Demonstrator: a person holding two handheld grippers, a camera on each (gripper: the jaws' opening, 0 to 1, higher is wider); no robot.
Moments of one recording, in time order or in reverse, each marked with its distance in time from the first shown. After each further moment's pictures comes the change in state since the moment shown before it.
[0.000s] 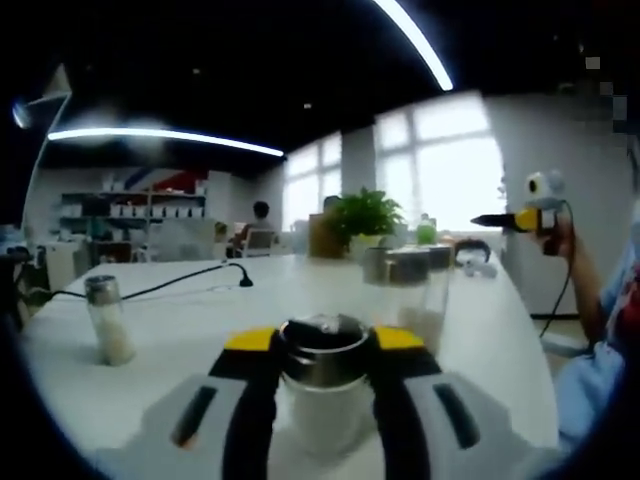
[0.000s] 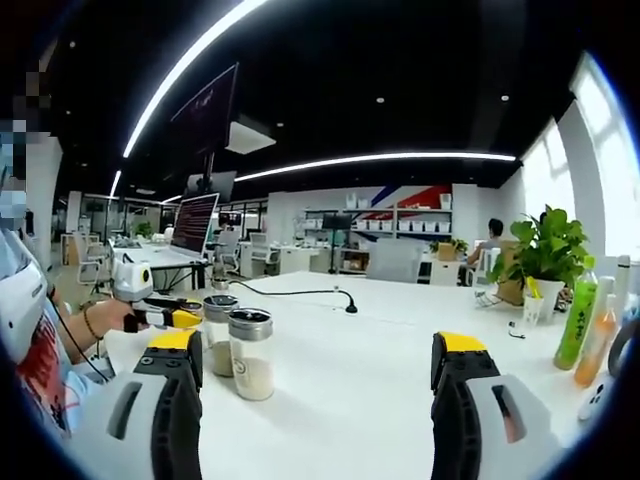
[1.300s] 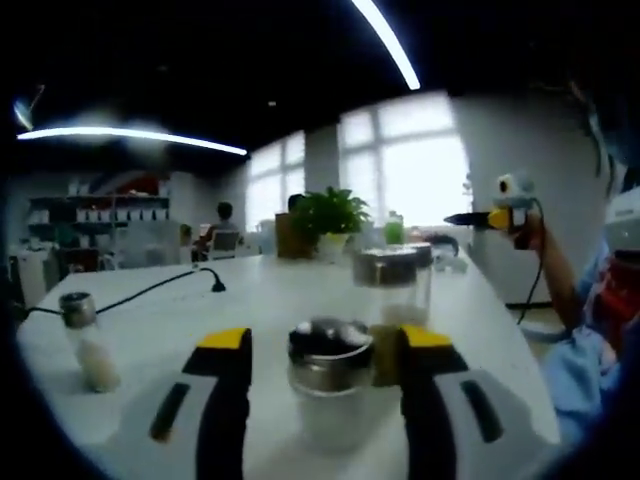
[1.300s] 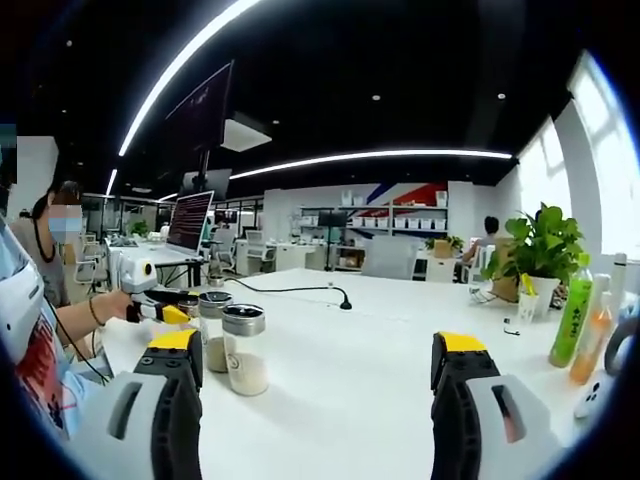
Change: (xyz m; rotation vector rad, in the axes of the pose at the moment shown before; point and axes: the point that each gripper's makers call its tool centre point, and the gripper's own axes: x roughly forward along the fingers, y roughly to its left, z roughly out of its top) left arm 0.003 -0.001 0.009 0.016 -0.002 -0.161; right arm -0.006 -0.008 -0.002 0.004 0.011 -0.019
